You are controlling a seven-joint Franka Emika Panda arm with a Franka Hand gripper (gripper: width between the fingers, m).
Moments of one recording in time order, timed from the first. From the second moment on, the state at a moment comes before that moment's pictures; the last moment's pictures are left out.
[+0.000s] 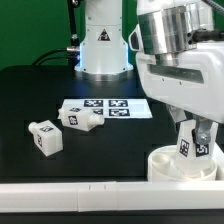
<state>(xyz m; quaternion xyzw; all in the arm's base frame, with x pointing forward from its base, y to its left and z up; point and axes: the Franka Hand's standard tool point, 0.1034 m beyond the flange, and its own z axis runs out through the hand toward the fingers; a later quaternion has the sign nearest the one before) 0.640 0.089 0.081 -0.76 0.63 0.01 0.12</state>
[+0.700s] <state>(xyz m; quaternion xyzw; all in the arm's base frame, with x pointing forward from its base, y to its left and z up) 0.643 0.091 0.082 -0.72 0.68 0.04 0.14</state>
